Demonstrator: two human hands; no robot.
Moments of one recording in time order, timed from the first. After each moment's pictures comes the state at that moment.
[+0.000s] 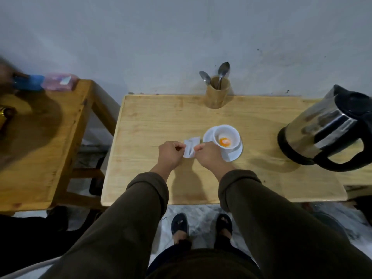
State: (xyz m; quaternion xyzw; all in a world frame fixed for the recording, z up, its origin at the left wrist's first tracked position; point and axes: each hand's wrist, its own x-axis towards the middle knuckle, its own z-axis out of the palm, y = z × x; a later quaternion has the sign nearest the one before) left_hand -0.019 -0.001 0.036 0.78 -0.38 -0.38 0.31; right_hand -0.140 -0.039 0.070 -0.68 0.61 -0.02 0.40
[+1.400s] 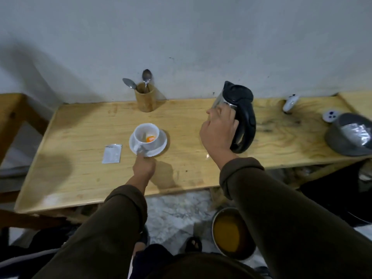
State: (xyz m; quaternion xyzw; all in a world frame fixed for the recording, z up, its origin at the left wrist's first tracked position) left_hand -0.208 -0.004 0.025 0.83 -0.30 -0.38 0.28; right_hand -0.384 -0.073 0.143 -0.70 0.66 -0.27 0.01
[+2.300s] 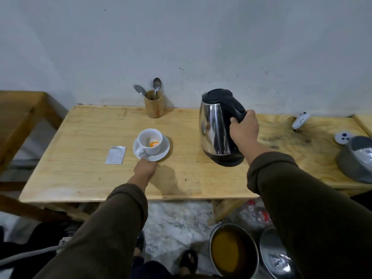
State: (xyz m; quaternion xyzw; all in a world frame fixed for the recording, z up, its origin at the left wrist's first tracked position) left_hand -0.214 -0.013 0.035 0.84 -0.26 -0.40 0.28; right_hand -0.441 -0.120 0.179 -0.58 0.70 -0.32 0.26
